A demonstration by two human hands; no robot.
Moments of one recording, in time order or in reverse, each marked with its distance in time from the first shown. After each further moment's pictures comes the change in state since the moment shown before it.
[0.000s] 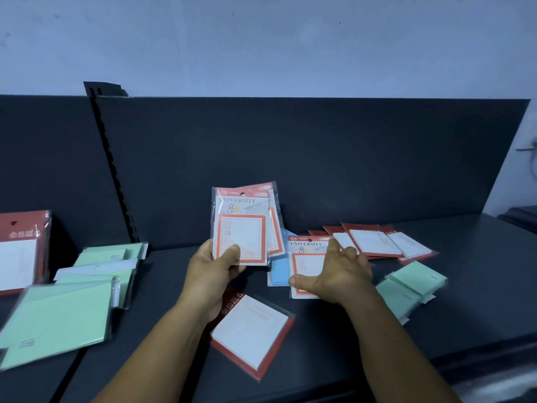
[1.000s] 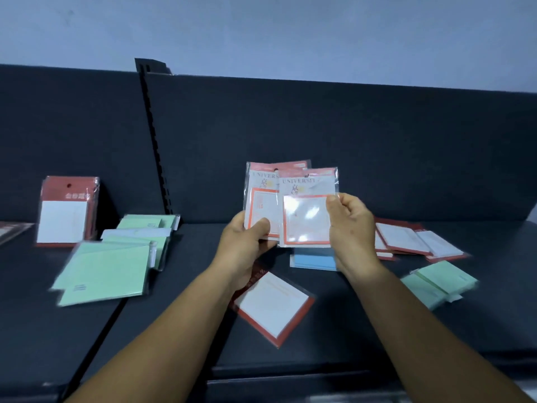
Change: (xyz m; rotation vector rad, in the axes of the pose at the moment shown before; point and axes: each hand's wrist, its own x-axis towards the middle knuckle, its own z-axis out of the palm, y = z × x) left_hand -0.006 0.009 0.006 -0.044 -0.035 0.024; right_hand 0.018 -0.039 0.004 1.260 0.295 -0.281
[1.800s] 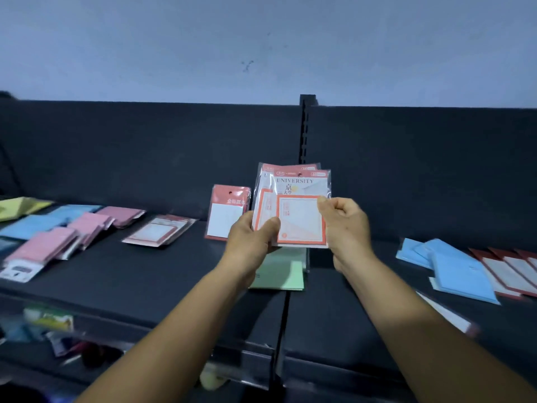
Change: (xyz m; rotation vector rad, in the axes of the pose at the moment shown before) left_hand -0.049 0.085 -0.197 0.221 0.237 0.173; right_hand -0.108 -0.050 0.203 0.174 -0.241 0.080
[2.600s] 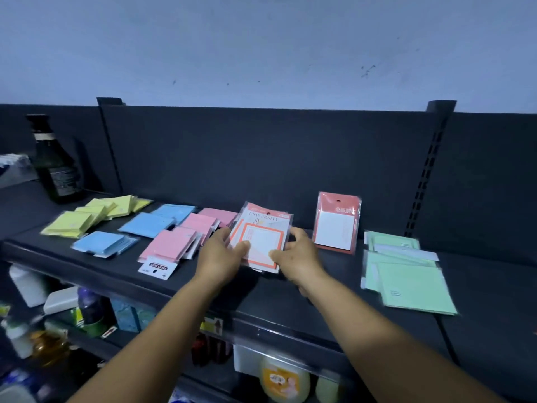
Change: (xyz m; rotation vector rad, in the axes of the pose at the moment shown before) left_hand 0.018 -0.002 -0.273 0.536 0.279 -0.048; right_hand -0.105 0.057 0.255 -0.406 -0.421 0.127
